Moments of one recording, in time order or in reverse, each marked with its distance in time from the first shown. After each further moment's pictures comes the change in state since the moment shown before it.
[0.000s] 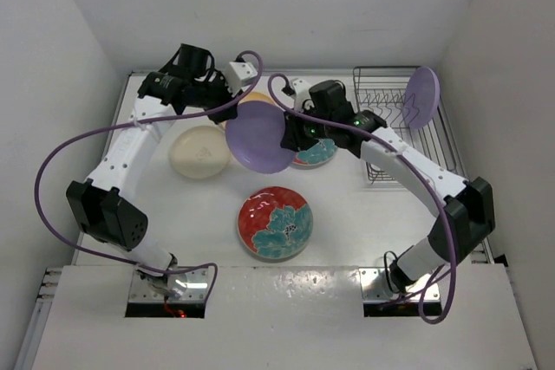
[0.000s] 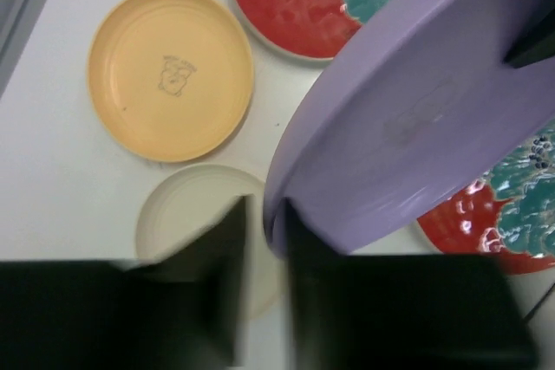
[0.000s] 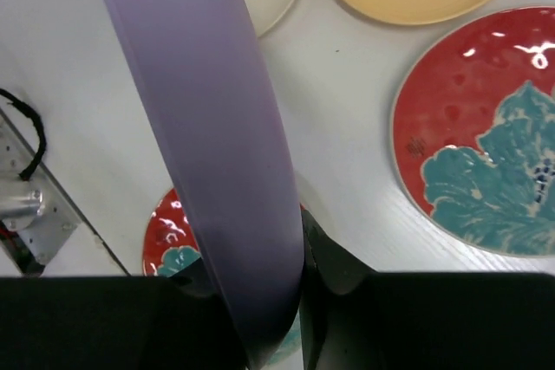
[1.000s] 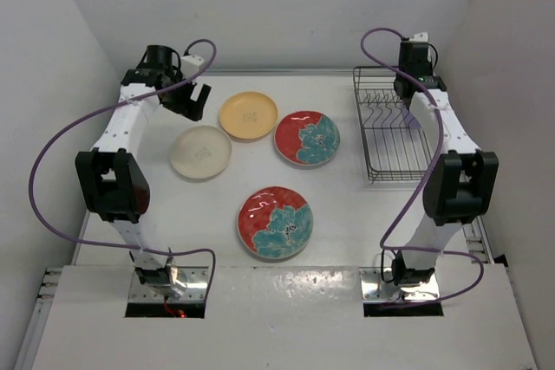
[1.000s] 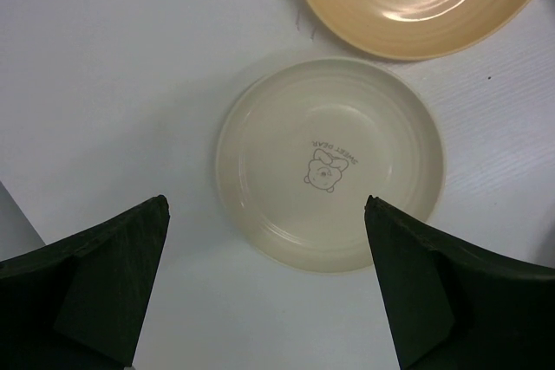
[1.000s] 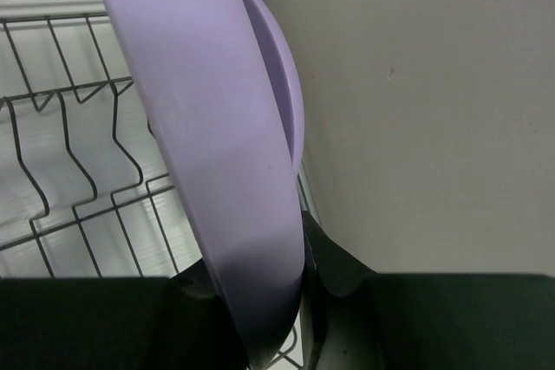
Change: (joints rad) left arm 0.283 0.193 -0.019 0.109 -0.251 -0.182; right arm -0.607 0.222 0.221 0.044 0.912 -0.372
